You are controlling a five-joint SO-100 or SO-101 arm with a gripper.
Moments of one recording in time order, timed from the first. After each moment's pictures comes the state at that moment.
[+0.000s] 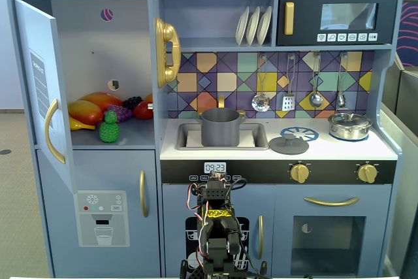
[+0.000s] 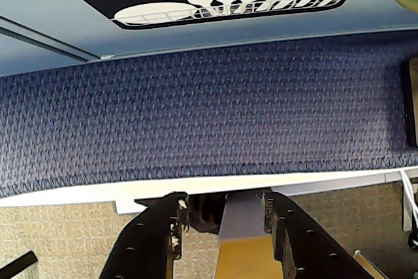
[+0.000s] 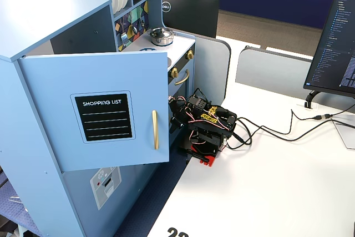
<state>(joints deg) -2.9 182.5 172.1 77.2 -86.3</state>
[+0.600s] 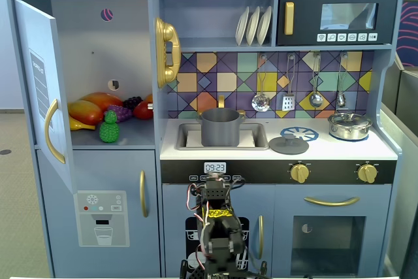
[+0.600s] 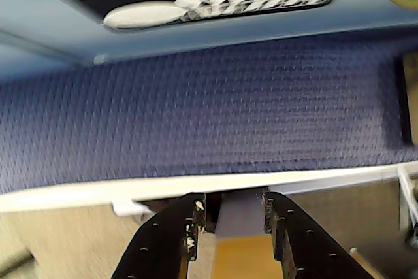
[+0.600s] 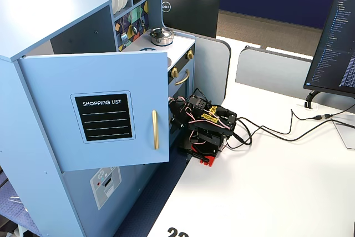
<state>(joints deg) -12.2 182.3 169.3 76.2 -84.1</state>
